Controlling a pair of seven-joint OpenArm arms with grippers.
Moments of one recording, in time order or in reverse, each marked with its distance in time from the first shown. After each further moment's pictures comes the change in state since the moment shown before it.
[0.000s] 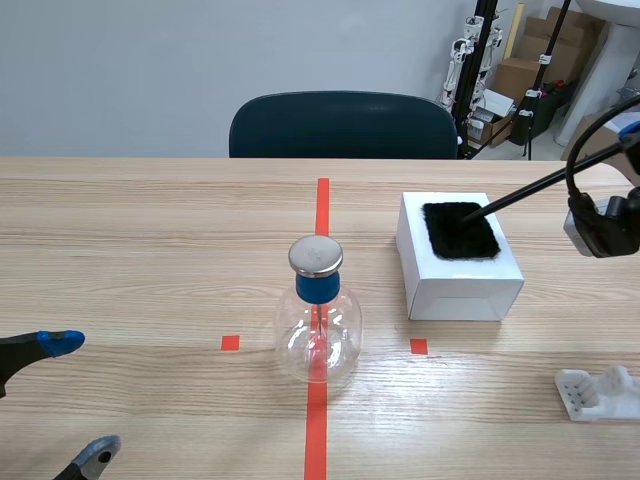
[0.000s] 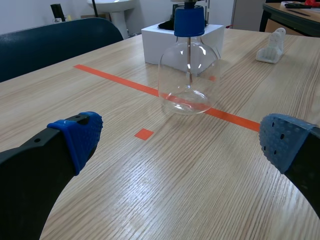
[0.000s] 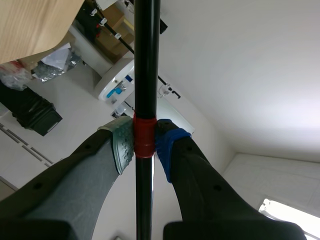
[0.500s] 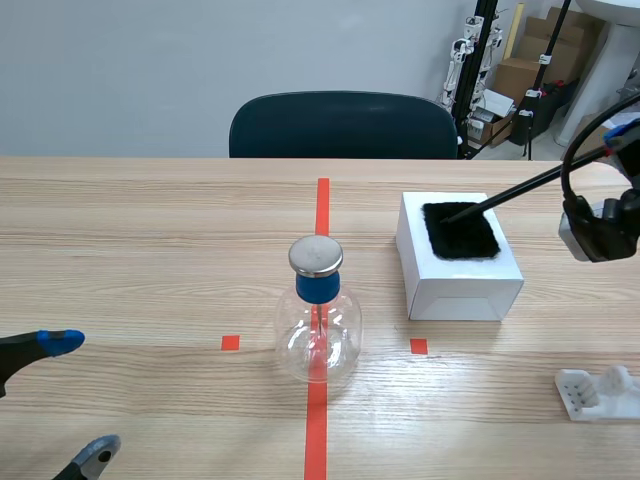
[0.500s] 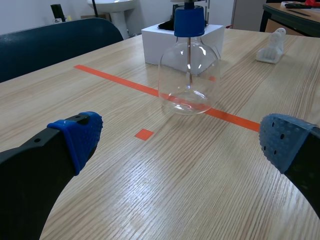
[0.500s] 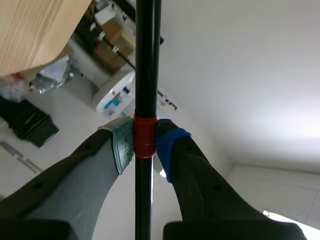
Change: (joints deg) left arm 0.0 0.0 0.0 0.0 0.0 0.0 0.0; right arm -0.2 0.7 0.1 1.8 0.2 0.8 2.1
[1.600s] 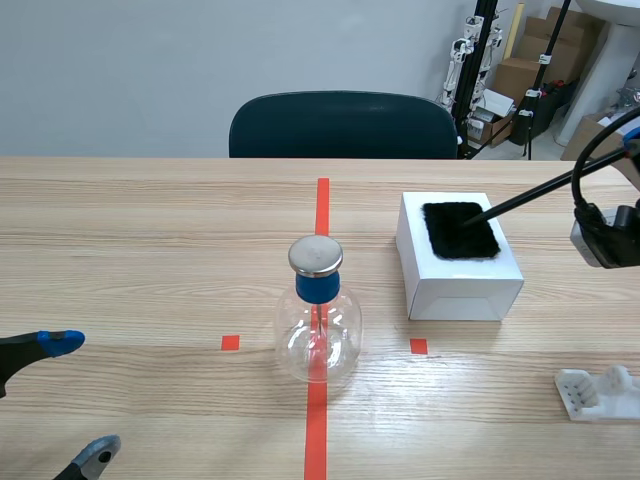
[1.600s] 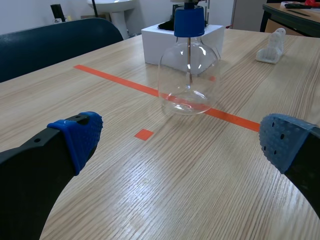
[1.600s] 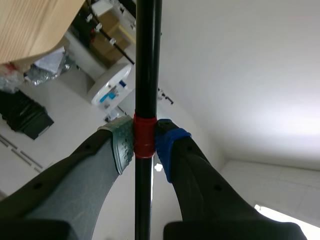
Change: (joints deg) left arm 0.0 0.0 0.0 0.0 0.0 0.0 0.0; right arm -3.0 2.1 0.1 1.7 0.1 -1.0 -3.1
